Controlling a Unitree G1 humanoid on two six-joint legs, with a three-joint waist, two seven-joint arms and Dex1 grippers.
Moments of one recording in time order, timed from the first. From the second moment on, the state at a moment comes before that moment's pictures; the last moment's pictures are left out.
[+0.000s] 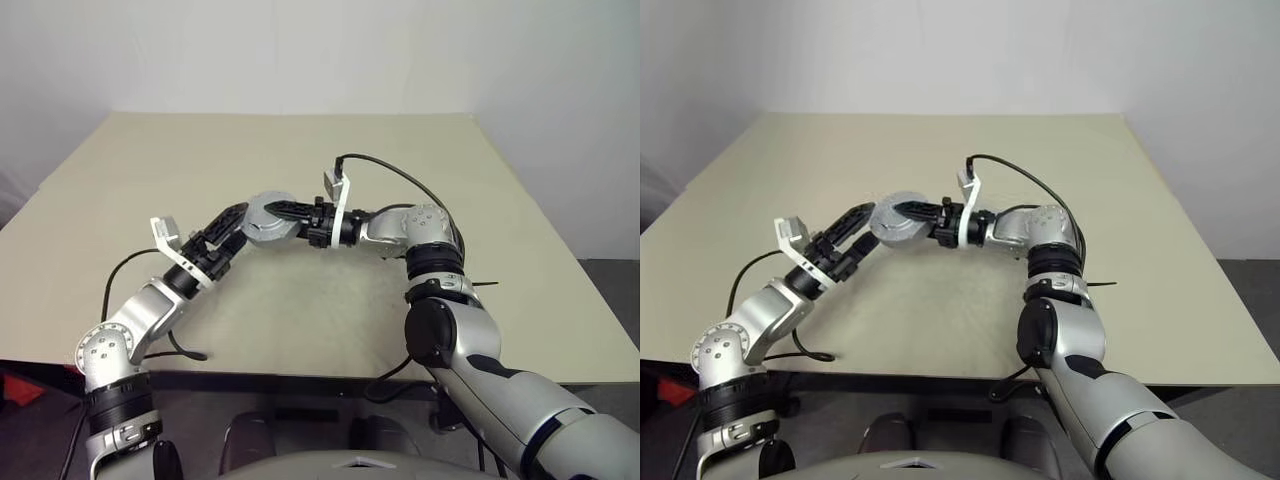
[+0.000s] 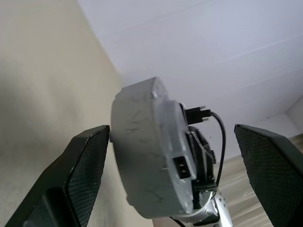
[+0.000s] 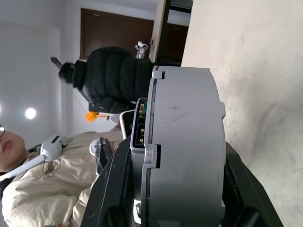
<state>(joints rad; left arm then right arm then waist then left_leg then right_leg) -0.22 0.19 0.50 -0.07 -1.59 1.01 -0.09 -1.02 0.03 -0.53 0.75 0.75 1.40 0.41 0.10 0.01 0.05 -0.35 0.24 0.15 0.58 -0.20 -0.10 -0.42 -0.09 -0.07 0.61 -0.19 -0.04</state>
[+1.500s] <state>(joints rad) -0.20 0.22 0.41 -0.05 -1.64 0.89 -0.06 -1.01 0.03 -0.49 0.72 0.77 1.34 0.44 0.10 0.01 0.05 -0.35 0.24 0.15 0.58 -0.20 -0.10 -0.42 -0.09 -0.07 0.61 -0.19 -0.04</state>
